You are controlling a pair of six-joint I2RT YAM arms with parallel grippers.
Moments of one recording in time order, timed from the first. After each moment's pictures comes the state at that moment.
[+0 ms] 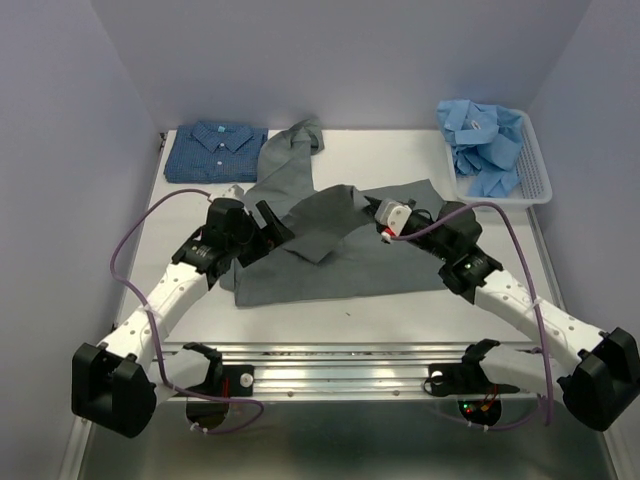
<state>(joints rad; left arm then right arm) -0.37 1.08 0.79 -0.41 0.14 -0.84 0.59 1.05 0.69 0.43 -0.30 -0.72</state>
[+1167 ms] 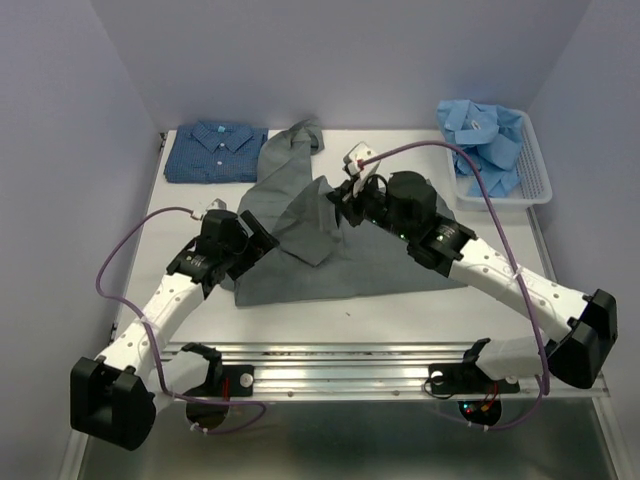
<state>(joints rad) -0.33 1.00 0.71 -0.48 0.01 -0.93 0.83 1.30 1.14 0.04 -0.05 -0.10</state>
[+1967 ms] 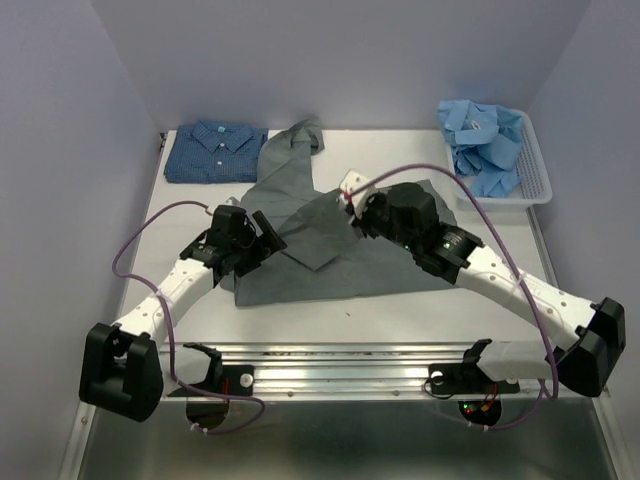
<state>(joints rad) -0.33 1.15 0.71 -0.38 0.08 -0.85 0.82 1.27 1.16 -0.18 0.14 -0.34</state>
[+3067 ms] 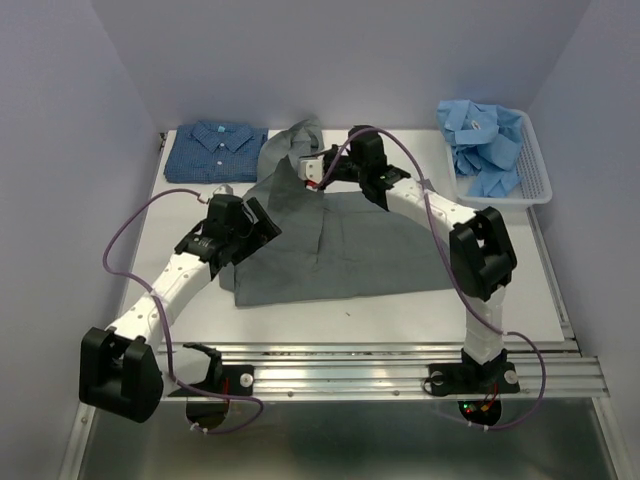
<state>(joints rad) -0.32 1.15 0.81 -0.43 -0.01 -0.84 0.58 1.98 1.63 0.14 -0.64 -1.15</state>
